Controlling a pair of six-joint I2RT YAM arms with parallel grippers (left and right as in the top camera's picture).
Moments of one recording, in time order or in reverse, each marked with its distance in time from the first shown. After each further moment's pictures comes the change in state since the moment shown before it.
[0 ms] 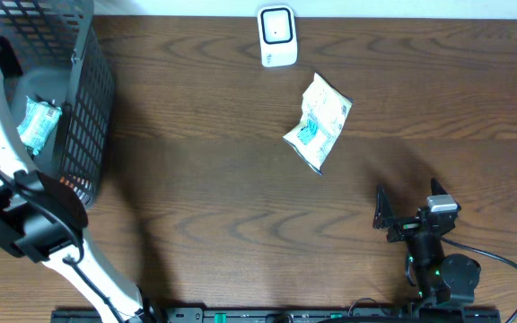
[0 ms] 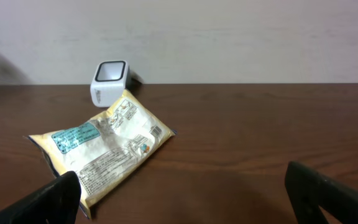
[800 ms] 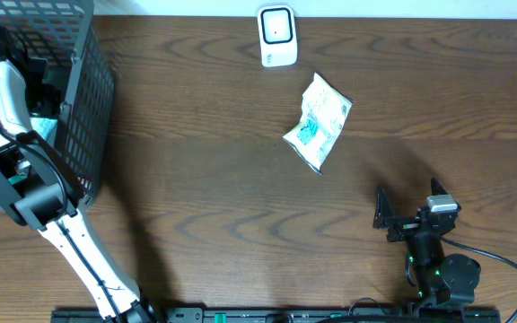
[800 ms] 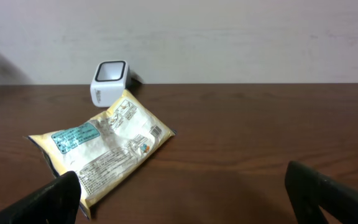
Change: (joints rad) left arm 0.026 0.295 -0.024 -0.009 0.183 0.328; right arm 0.000 0.000 0.000 0.000 0.000 0.000
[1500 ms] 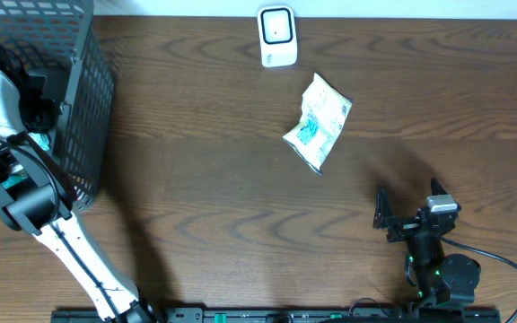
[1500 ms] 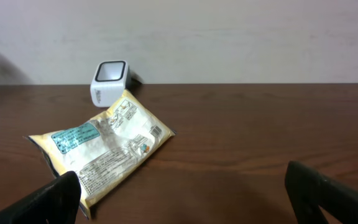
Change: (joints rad) left arm 0.044 -0.006 -0.093 0.008 0.060 -0.019; right arm 0.000 0.000 0.000 0.000 0.000 0.000
